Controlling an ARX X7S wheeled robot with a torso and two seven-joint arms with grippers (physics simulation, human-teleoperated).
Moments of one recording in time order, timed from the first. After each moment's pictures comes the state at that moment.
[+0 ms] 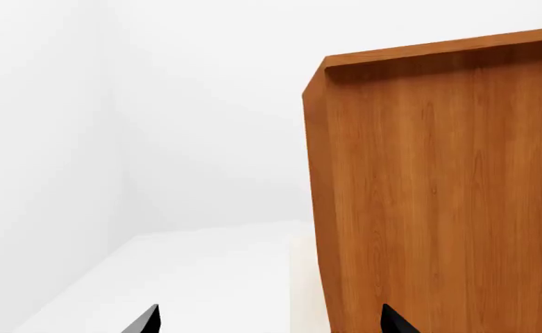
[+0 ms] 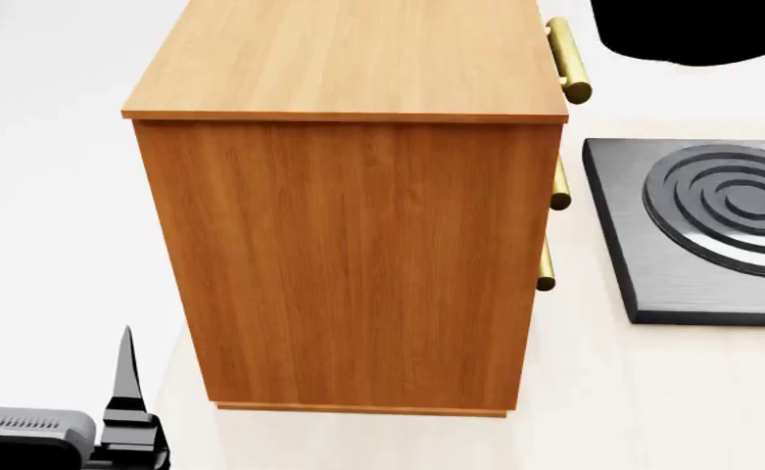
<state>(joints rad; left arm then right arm) -0.17 -0.40 0.37 0.45 -0.27 -0.32 -0.51 1.92 0.41 -0.64 0.25 1.48 1.47 1.00</state>
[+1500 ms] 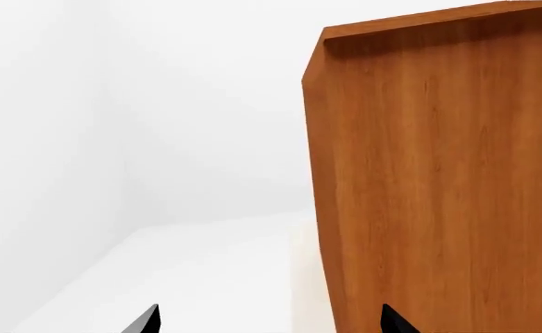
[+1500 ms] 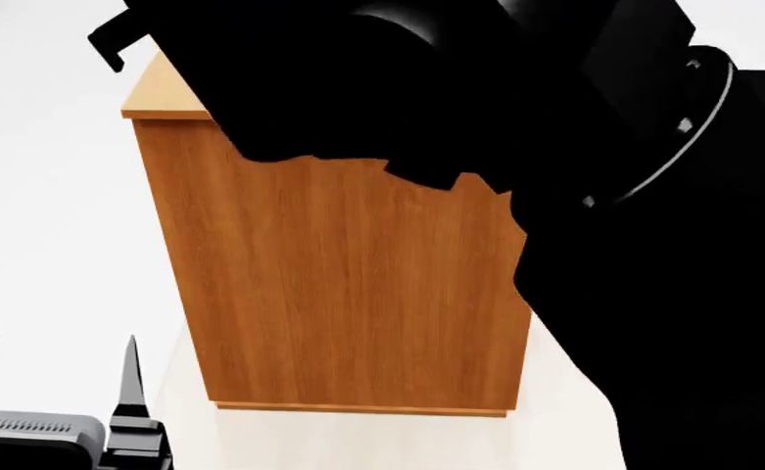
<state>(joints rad) -0.18 -0.41 0.39 0.41 -0.27 -0.31 -0.51 1.85 0.13 -0.85 0.26 1.36 1.23 0.82</state>
